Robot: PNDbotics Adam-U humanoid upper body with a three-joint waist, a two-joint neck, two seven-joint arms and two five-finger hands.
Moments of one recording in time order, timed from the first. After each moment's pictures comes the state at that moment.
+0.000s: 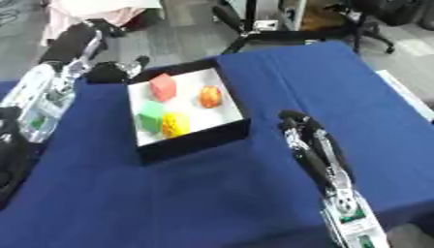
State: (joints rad) left arm -0.59 0.42 -0.19 -1.56 -0.65 0.22 -0.04; right arm -0.08 -0.18 0.15 -1.68 0.03 -0.14 -0.03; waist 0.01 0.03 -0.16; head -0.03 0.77
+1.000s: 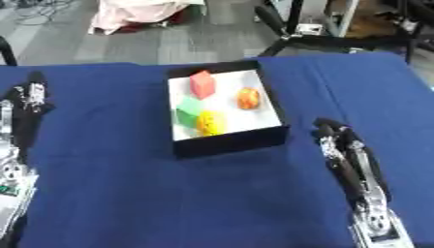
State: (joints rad) left arm -0.14 0.21 0.02 -1.77 -0.24 0.22 0.38; right arm -0.08 -0.18 0.14 -1.68 0.03 -0.13 -0.05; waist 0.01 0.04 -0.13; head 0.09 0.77
